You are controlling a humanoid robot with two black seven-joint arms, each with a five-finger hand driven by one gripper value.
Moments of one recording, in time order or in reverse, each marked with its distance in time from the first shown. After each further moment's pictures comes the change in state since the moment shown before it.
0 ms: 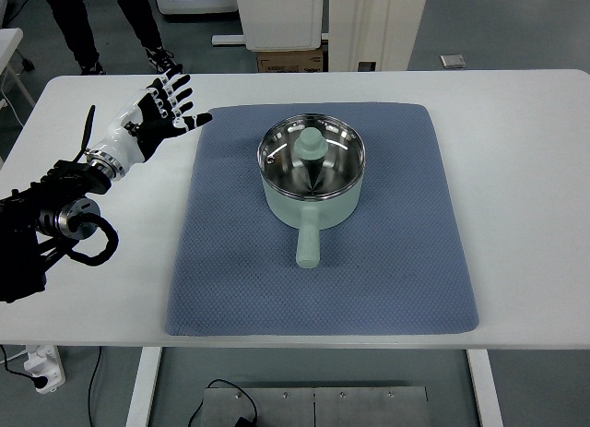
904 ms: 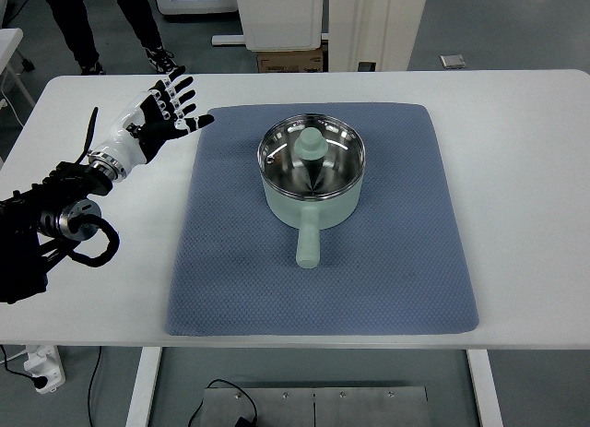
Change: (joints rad) left arm 0.001 -0.003 -0.001 0.000 -0.008 -0.015 -0.001; right arm 0.000 0.000 0.000 0.000 0.000 0.000 0.000
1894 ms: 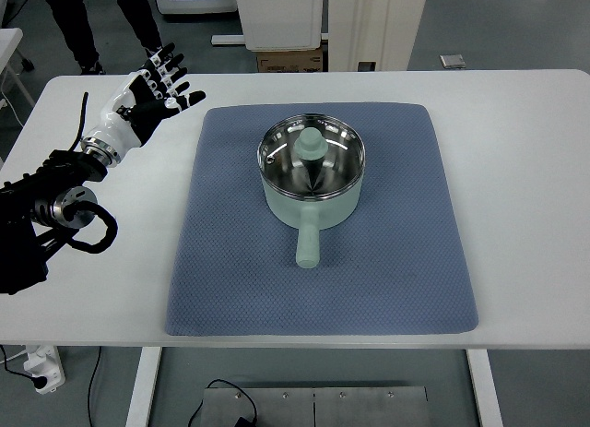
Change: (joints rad) left arm -0.004 0.018 -0.124 0.001 0.015 -0.026 -0.009; right arm 0.000 0.000 0.000 0.000 0.000 0.000 0.000
